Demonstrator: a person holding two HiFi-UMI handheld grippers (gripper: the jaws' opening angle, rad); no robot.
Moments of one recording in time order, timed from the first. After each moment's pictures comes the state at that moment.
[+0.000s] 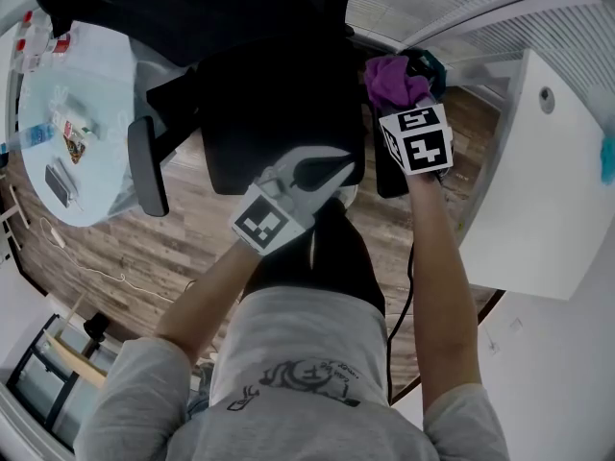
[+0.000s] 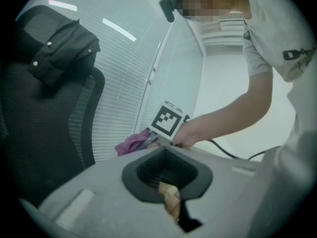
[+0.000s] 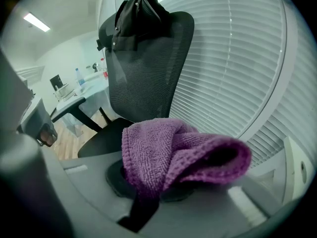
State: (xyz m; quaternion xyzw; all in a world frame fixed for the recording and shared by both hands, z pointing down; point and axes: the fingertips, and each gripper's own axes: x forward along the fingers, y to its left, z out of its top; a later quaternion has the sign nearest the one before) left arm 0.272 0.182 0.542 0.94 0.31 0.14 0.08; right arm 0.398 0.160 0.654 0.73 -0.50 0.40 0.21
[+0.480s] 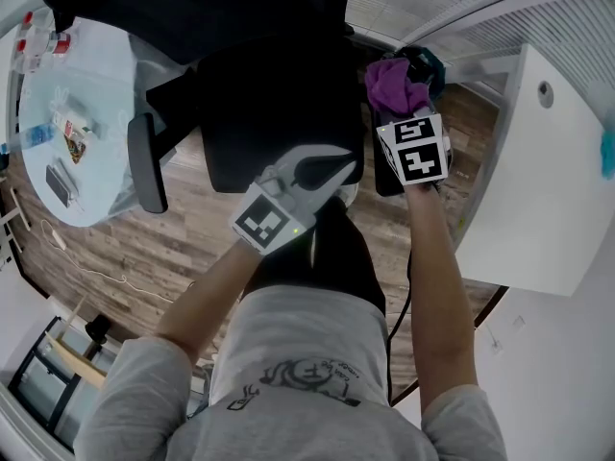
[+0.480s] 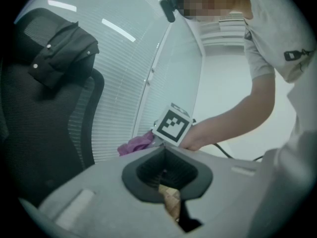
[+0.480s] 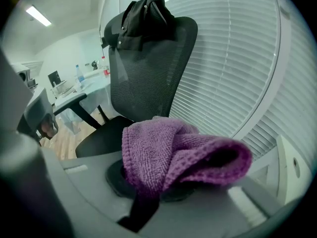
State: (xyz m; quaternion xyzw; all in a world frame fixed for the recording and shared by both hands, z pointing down) left arm 0.268 0.187 0.537 0.94 0.32 0.14 0.08; right arm 0.383 0.173 0.650 0.75 -0.49 0.39 0.22
